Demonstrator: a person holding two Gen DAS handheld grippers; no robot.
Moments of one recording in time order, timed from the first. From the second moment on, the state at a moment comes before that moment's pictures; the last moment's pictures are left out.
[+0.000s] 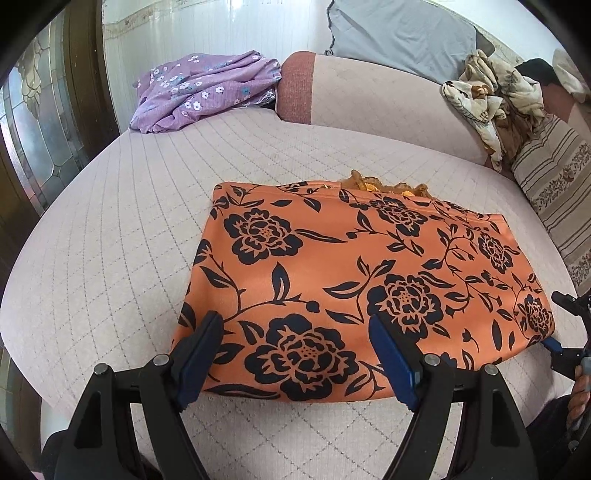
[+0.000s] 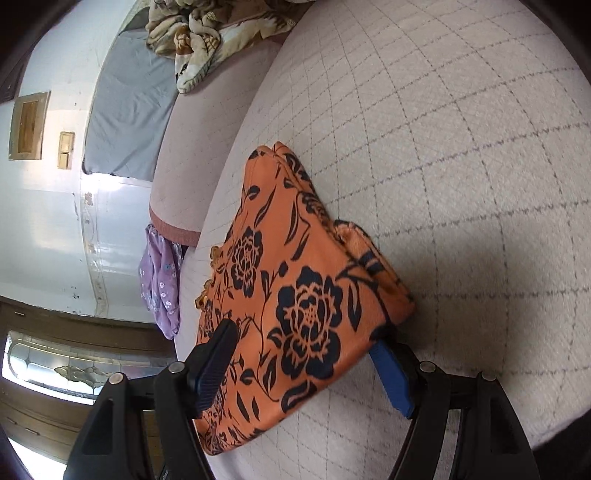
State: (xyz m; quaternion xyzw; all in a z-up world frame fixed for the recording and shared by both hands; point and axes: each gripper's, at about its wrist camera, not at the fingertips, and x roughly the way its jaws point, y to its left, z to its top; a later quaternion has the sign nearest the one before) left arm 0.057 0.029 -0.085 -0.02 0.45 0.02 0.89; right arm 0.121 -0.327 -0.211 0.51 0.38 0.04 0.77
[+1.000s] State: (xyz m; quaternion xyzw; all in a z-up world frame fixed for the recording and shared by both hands) left arm 0.104 -0.005 -0.129 0.00 0.50 0.03 0.86; right arm 0.145 -0.320 -0.206 0.42 0.40 0.01 0.81
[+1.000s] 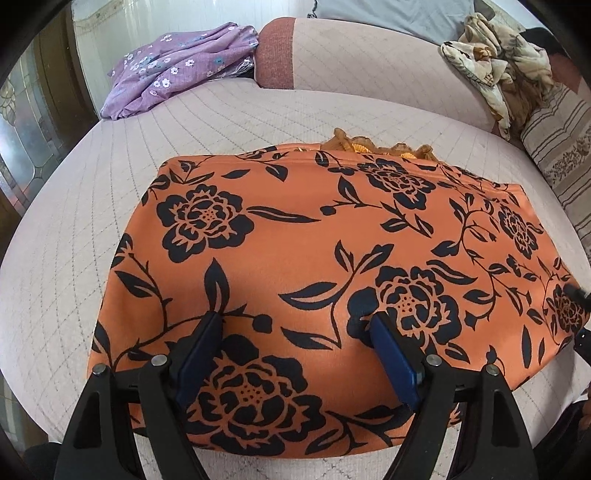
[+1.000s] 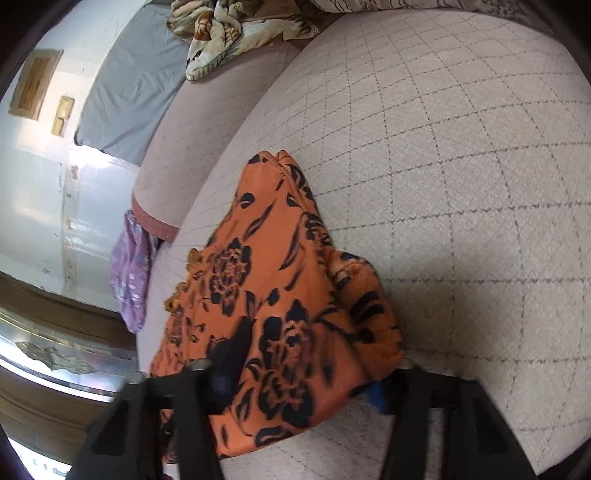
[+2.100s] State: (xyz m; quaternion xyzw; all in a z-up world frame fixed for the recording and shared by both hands) left arm 0.068 0.133 -0.064 -0.15 0.40 0.13 0.89; right arm 0.166 -0.049 -0.038 0.11 0.30 0.24 0.92
